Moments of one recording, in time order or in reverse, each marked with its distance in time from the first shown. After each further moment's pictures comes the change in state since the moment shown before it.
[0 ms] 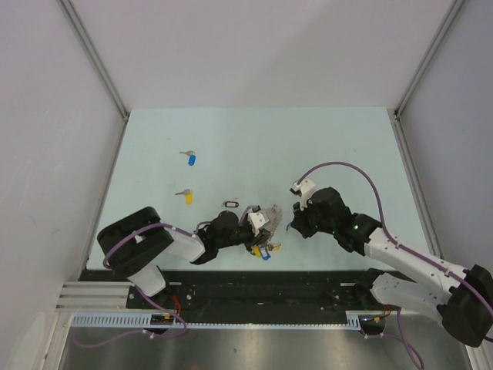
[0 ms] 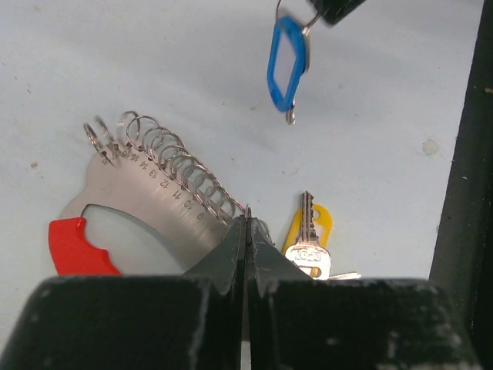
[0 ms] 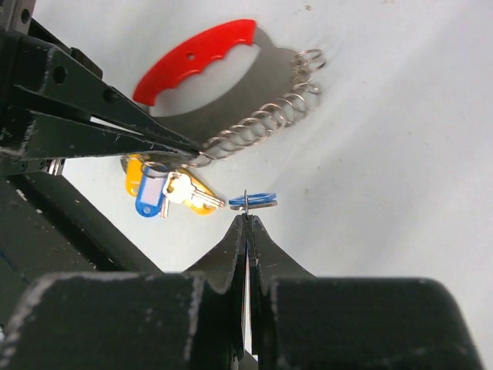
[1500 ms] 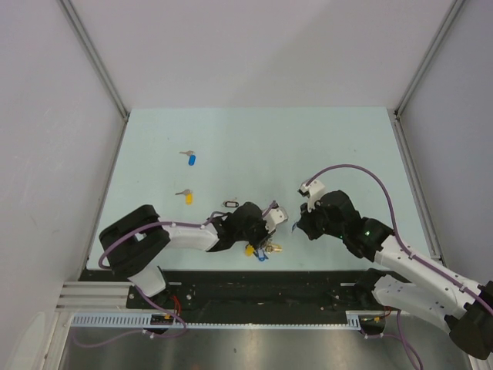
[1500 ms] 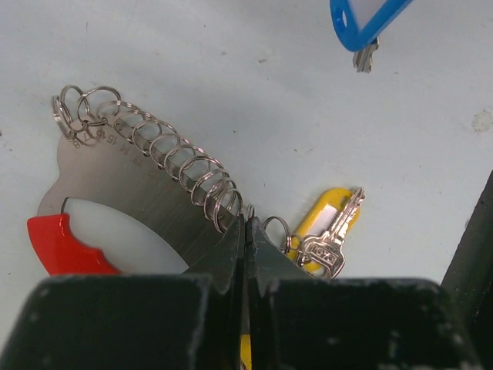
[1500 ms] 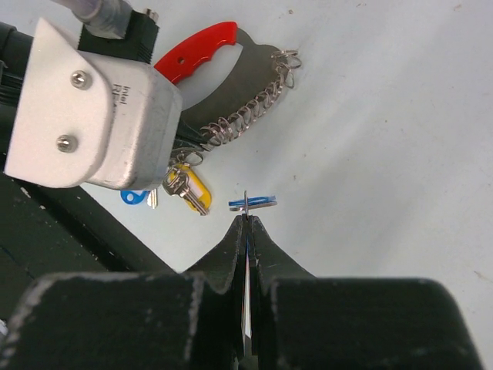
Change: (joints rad) left arm -0.060 0.015 0.309 -0.649 -0.120 0.027; right arm 0.000 -0.137 -0.001 -0.099 0.060 0.011
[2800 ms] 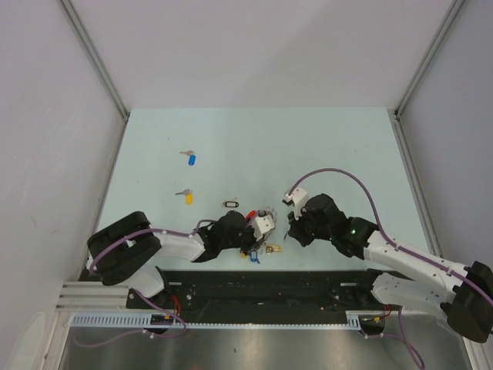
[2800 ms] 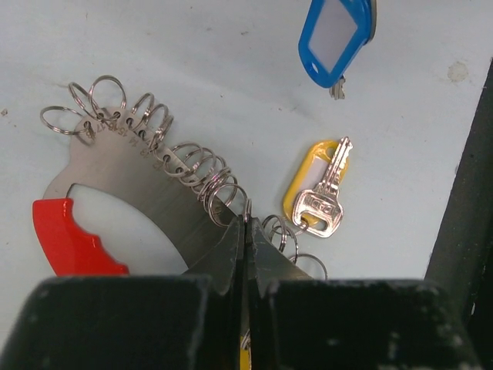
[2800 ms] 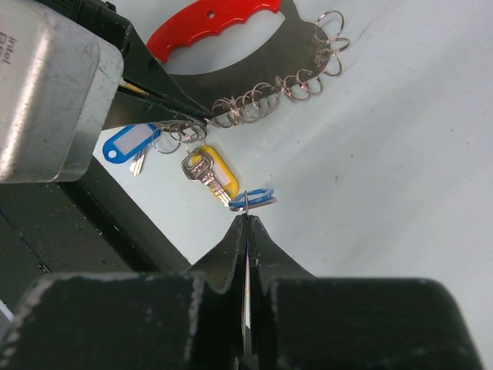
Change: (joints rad) left arm 0.023 -0.098 -0.225 0.252 0.053 0.053; right arm 0.097 0.117 0.000 0.039 -0.034 -0.046
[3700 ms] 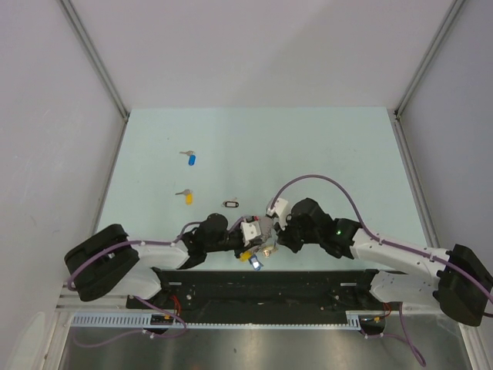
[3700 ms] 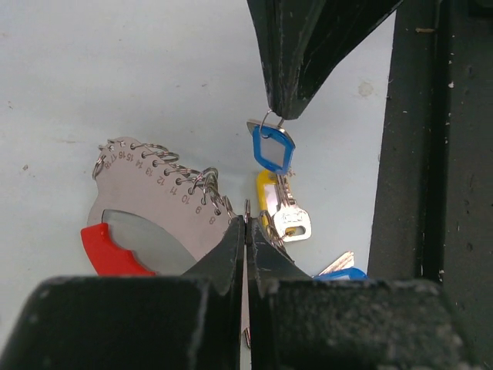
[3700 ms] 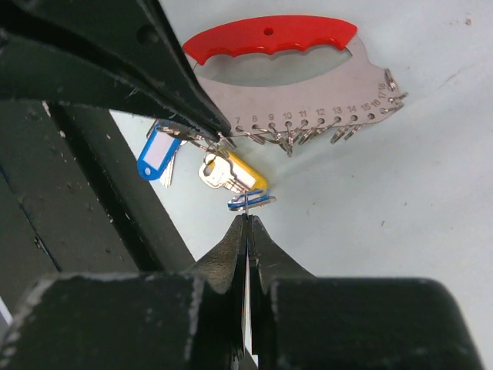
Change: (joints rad) left arm 0.040 -0.174 -0.136 0.126 0.175 0.068; right arm 0.078 0.126 0.000 0.105 -0.087 -0.129
